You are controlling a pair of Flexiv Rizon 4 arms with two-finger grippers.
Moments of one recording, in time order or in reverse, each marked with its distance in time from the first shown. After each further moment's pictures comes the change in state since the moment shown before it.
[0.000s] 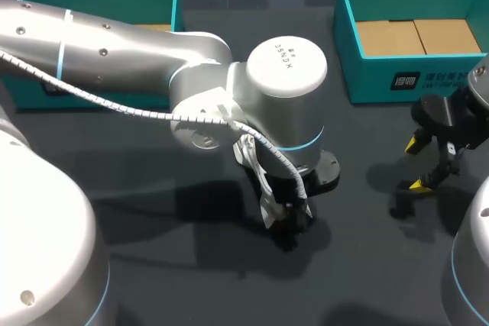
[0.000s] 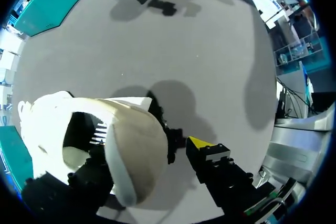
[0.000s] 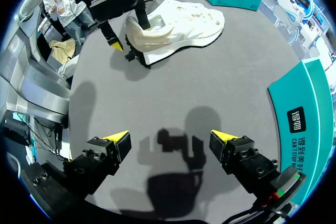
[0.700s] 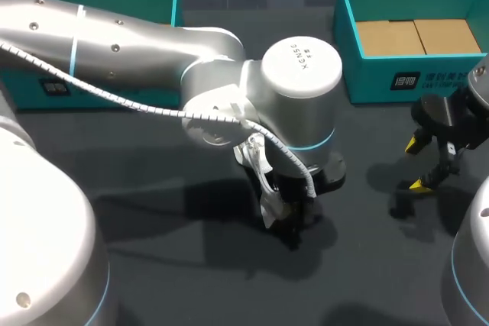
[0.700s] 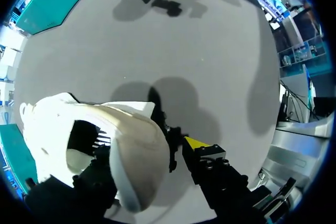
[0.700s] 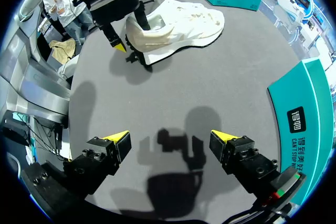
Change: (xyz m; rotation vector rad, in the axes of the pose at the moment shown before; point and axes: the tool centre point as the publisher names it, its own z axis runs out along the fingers) left arm -0.002 -0.008 -0.001 -0.028 -0.020 -0.022; right arm 0.000 0.000 0.000 0.000 0.000 0.000
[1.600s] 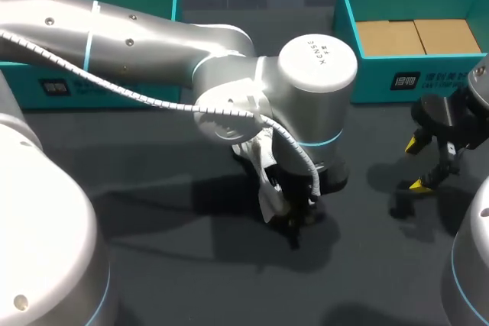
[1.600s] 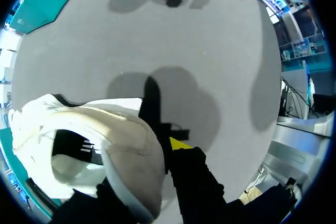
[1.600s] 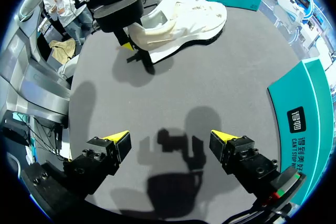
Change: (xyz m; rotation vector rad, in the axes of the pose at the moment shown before) left arm -0.001 0.002 0.006 -0.064 0.018 0.023; right arm 0.000 0.000 0.000 0.000 0.000 0.000
